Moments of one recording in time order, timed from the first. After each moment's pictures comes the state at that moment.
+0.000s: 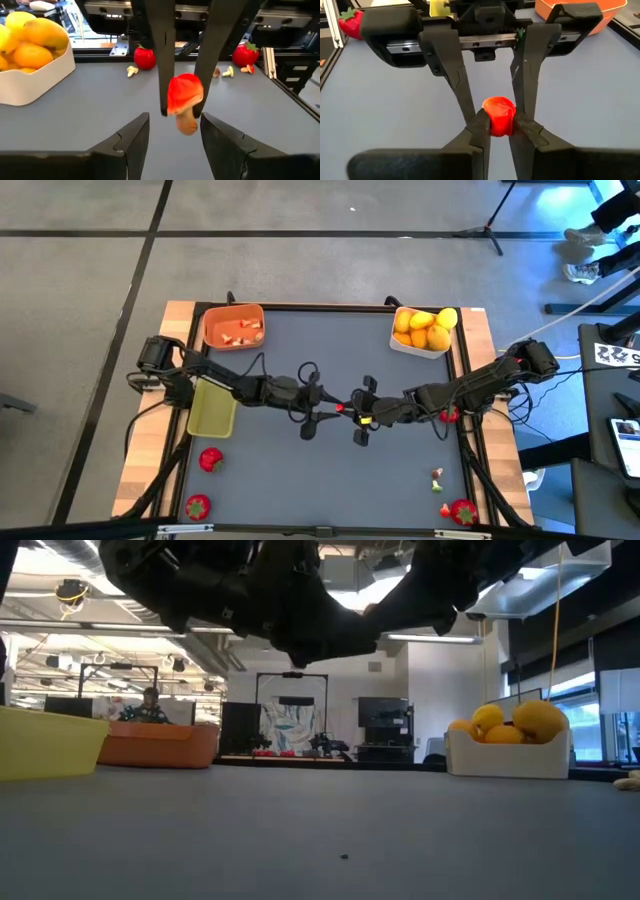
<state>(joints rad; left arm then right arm) -0.10 1.75 0.80 0.69 -0.06 -0.03 0.32 1.47 0.87 0.05 0.41 0.28</state>
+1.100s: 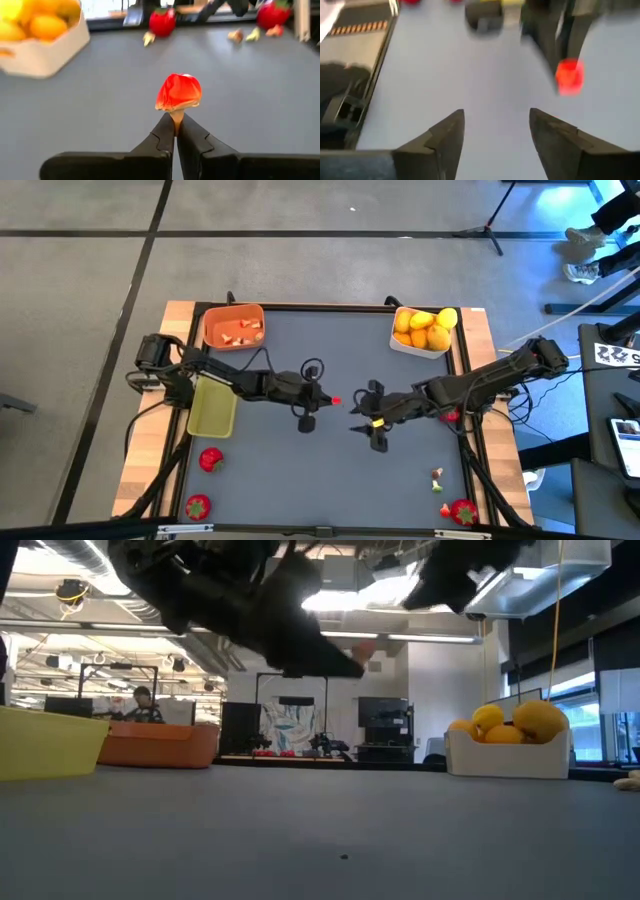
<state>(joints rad) -0.05 1.72 0.82 0.50 -0.07 0.04 0.32 1.37 0.98 -0.30 0.15 0.32</state>
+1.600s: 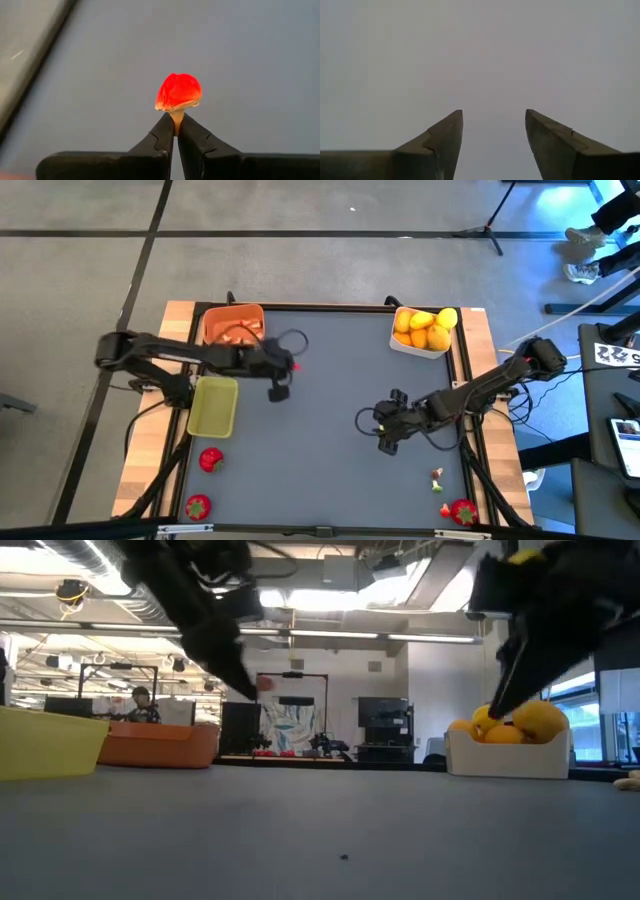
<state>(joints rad) 0.13 1.36 0.81 -0.34 -0.28 -0.01 0.43 1.39 0.79 -0.46 0.29 0.66</state>
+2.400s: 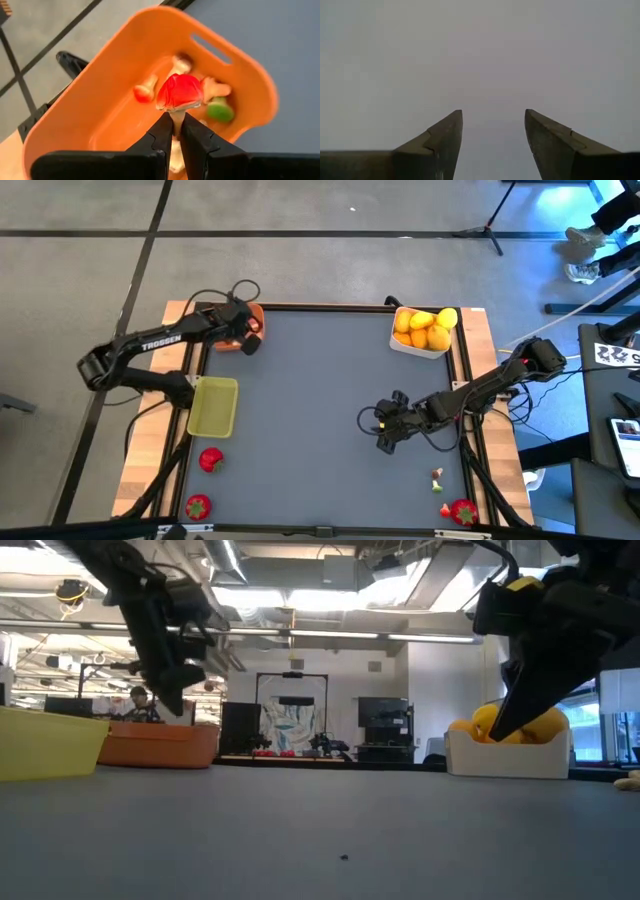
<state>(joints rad) 0.72 1.19 0.72 -0.57 -0.37 -0.05 0.43 1.40 0.70 -0.34 0.33 0.73</state>
